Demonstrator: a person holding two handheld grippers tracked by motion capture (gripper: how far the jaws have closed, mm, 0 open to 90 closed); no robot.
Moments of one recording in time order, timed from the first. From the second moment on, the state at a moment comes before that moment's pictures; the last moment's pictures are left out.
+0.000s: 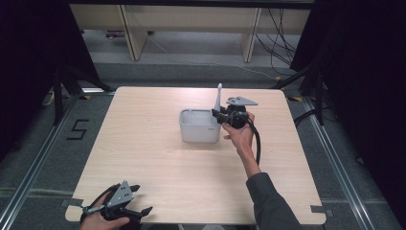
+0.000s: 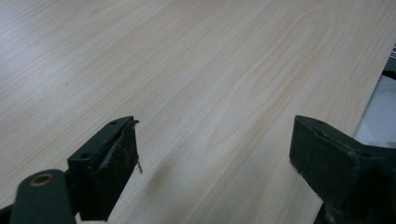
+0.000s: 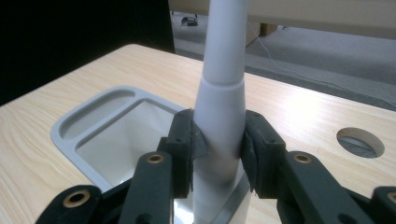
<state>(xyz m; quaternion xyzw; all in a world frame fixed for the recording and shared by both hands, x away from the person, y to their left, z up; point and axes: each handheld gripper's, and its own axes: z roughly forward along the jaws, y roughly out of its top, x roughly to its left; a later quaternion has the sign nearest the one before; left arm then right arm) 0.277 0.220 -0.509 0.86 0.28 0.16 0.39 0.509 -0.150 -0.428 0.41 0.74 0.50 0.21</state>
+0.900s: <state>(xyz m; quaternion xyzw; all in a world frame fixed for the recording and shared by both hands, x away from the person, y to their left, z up) 0.277 0.220 -0.509 0.86 0.28 0.16 0.39 0.491 -0.159 -0.417 0.40 0.73 0.51 0.21</state>
